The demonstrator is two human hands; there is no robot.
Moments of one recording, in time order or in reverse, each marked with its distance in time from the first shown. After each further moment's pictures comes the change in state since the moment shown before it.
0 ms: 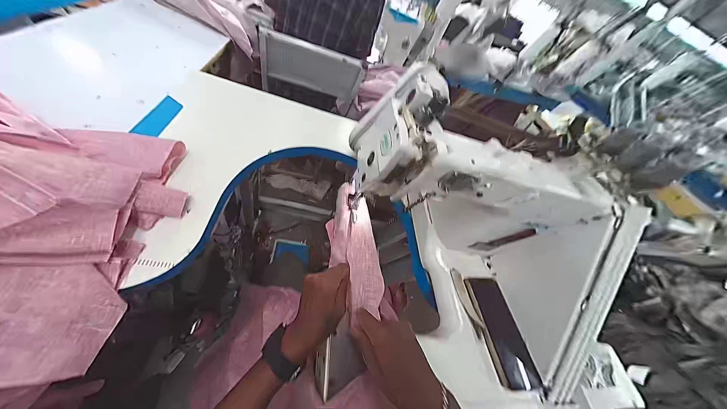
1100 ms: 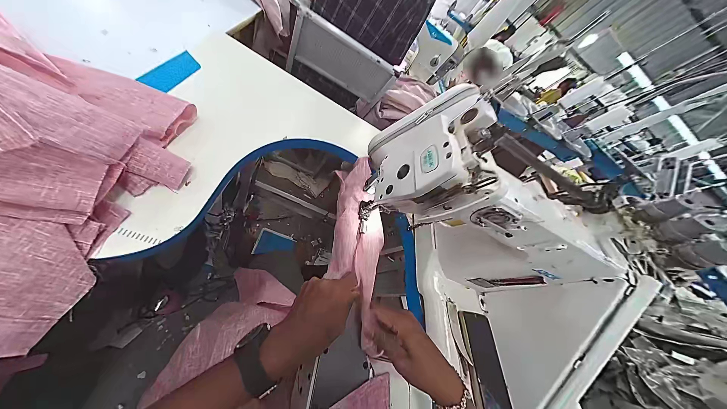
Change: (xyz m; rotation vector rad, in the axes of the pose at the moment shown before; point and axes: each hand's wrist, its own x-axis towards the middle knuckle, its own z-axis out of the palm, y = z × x) left_hand 0.012 0.007 -0.018 -0.059 -0.257 -0.064; right_hand 0.032 0.083 -0.005 0.476 -0.263 -0.174
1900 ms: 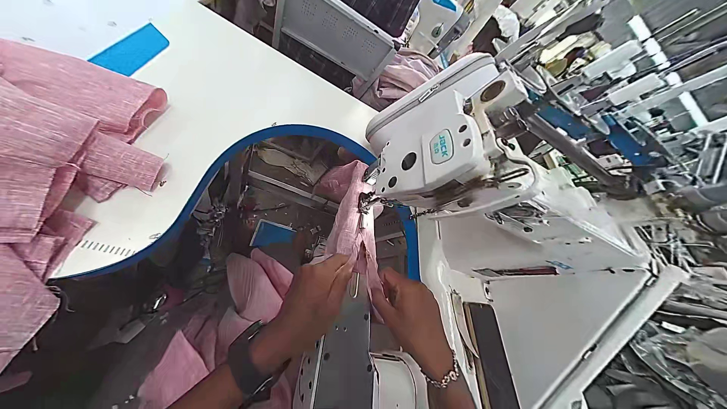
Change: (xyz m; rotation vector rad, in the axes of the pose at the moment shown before) left_hand 0.017 -0.012 -0.009 -0.312 -0.024 -0.282; right_hand 0.040 -0.022 -0.004 -0.337 0.092 0.579
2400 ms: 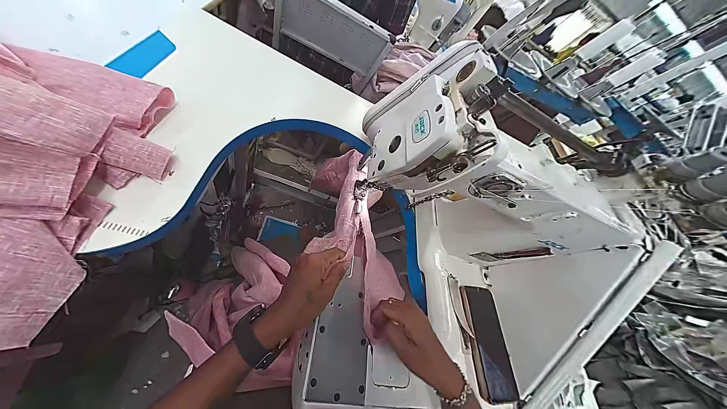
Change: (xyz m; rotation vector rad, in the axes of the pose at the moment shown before) left_hand -0.011 -0.012 0.010 -0.030 0.001 0.044; right_hand -0.049 0.067 0.036 0.267 0.040 -0.455
